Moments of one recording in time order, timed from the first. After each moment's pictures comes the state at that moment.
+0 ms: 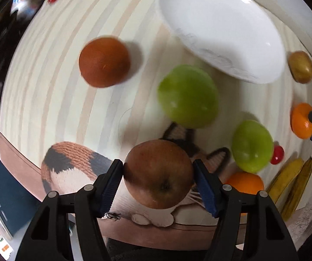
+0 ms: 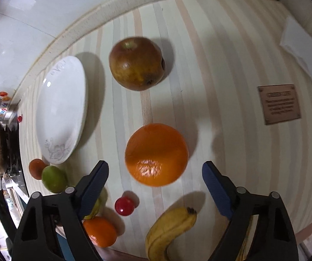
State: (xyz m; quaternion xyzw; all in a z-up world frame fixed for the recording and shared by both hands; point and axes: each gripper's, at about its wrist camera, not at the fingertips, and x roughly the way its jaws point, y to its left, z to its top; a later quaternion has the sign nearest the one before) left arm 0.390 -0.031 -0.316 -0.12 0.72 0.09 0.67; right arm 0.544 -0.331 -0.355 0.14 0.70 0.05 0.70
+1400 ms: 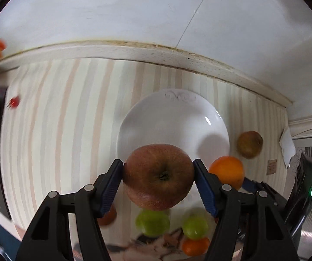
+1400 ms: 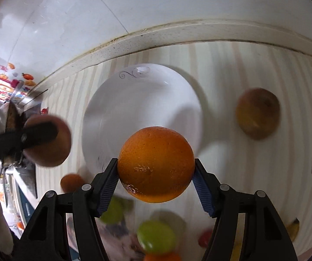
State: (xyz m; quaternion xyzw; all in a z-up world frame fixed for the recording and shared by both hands) left arm 0.566 -0.017 -0.222 -0.10 0.66 -0.05 0.74; right arm 0.601 -0.160 -0.325 0.10 0.64 0.11 0.75
